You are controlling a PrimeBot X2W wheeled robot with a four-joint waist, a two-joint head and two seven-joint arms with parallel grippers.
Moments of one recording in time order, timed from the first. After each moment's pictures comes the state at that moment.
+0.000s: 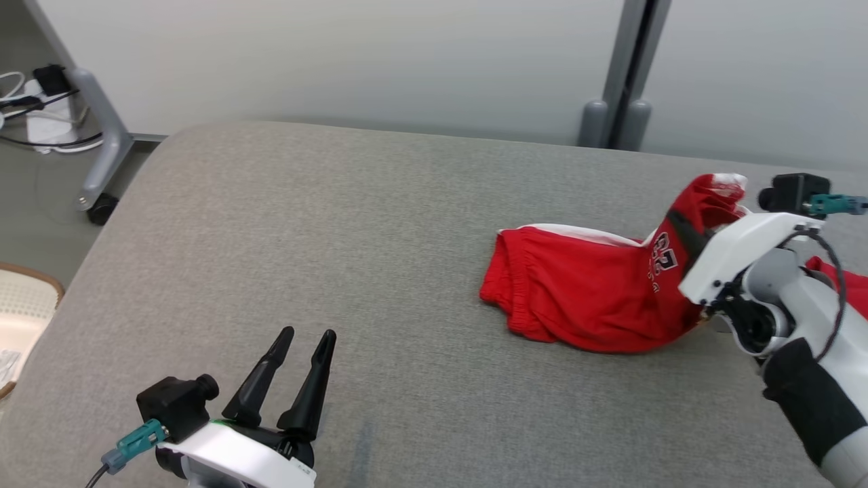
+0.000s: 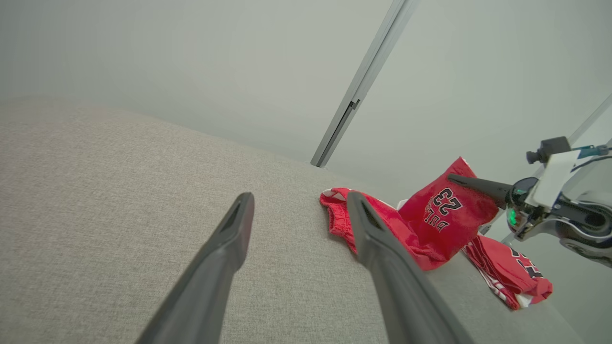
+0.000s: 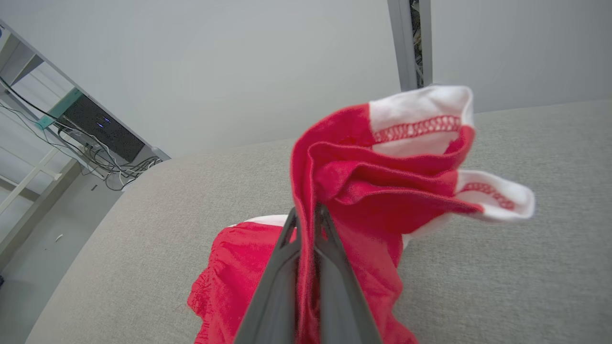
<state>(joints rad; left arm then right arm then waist) -0.11 0.33 -0.50 0.13 -0.86 -0.04 -0.24 -0.79 -0.30 0.62 0.94 1.06 0.13 0.04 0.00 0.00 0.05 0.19</state>
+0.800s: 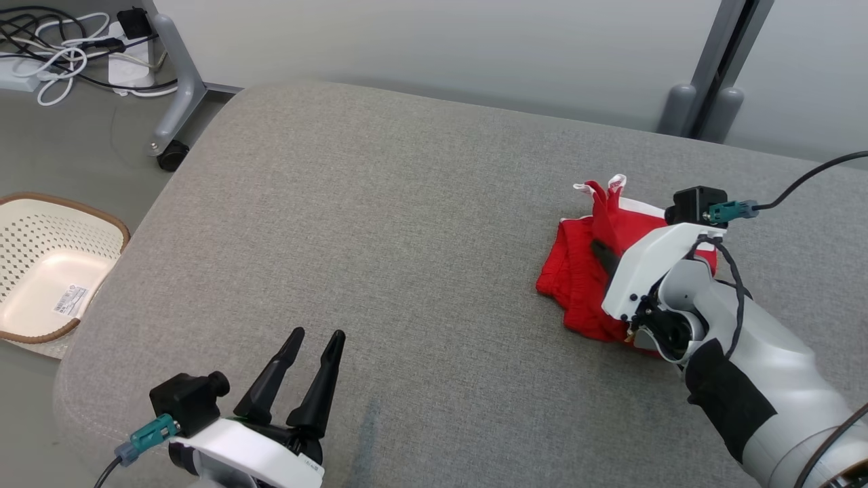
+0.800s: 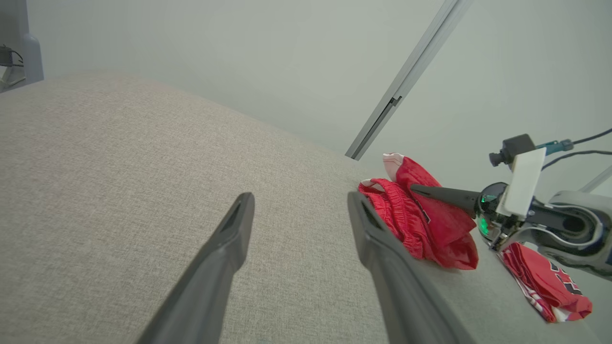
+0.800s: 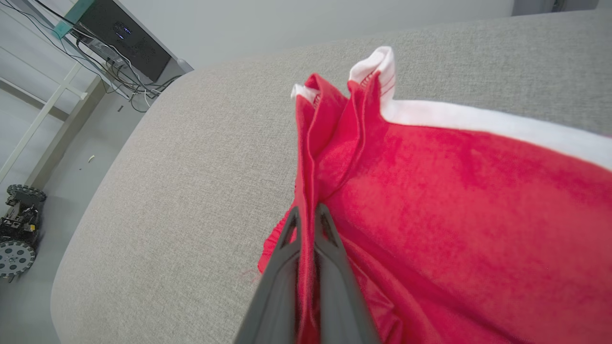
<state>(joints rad) -0.13 0.30 -0.51 0.20 -0.87 -0.07 -0.25 -0.89 -0.10 0.73 1.17 1.06 0.13 0.07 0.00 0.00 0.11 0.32</state>
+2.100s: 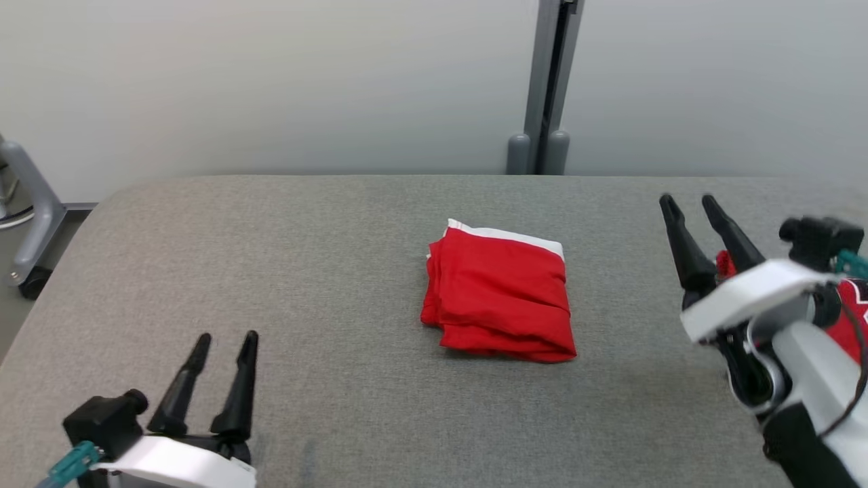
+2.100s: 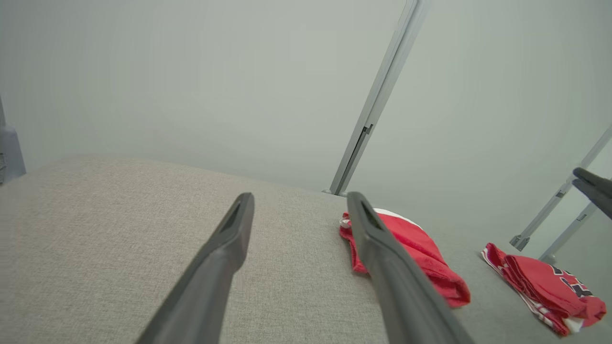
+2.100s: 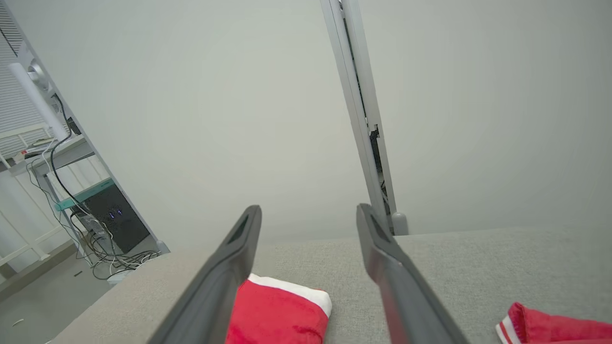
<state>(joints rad) -0.03 0.36 -0.37 0.12 -0.79 0.03 -0.26 -0.60 -0.32 0.52 0.64 0.90 0.13 -0.26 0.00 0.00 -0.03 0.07</state>
